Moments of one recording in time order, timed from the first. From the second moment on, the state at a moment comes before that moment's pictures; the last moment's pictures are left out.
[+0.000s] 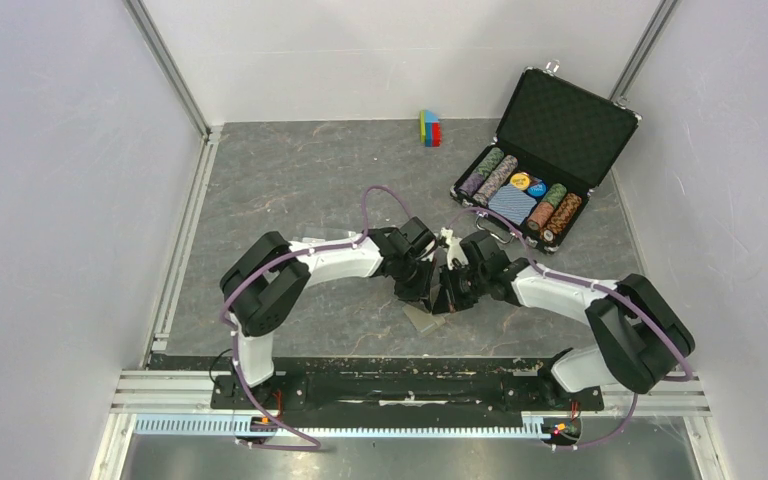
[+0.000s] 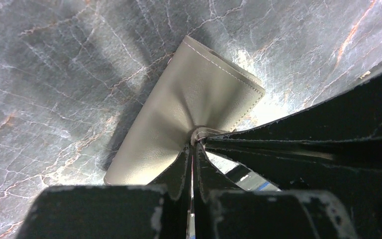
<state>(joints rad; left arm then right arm) -0.91 1.90 1.19 -0.43 0.31 -0.64 0.59 1.43 0.57 -0.13 -0.46 0.37</state>
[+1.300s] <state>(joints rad) -0.18 1.09 0.69 0.00 0.04 -0.34 0.23 0.86 0.07 0.34 0.27 0.14</state>
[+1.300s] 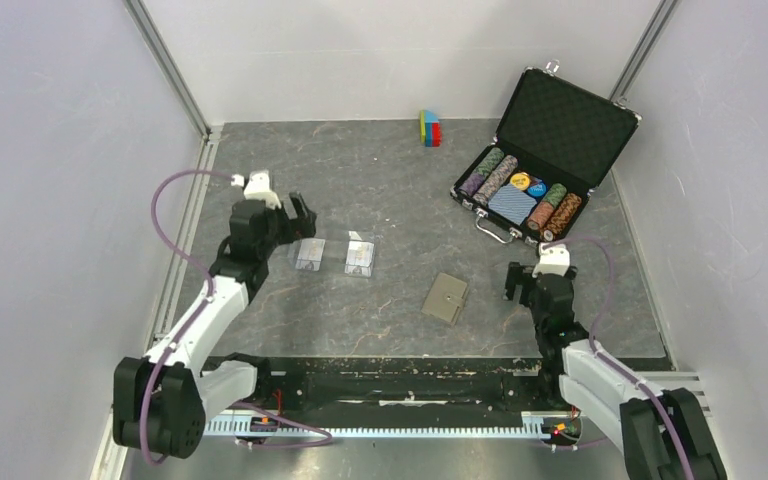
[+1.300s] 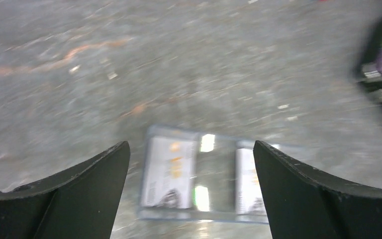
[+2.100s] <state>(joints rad) 0.05 1.48 0.26 0.97 0.16 -0.03 0.03 1.37 0.01 1.25 0.20 -0.15</state>
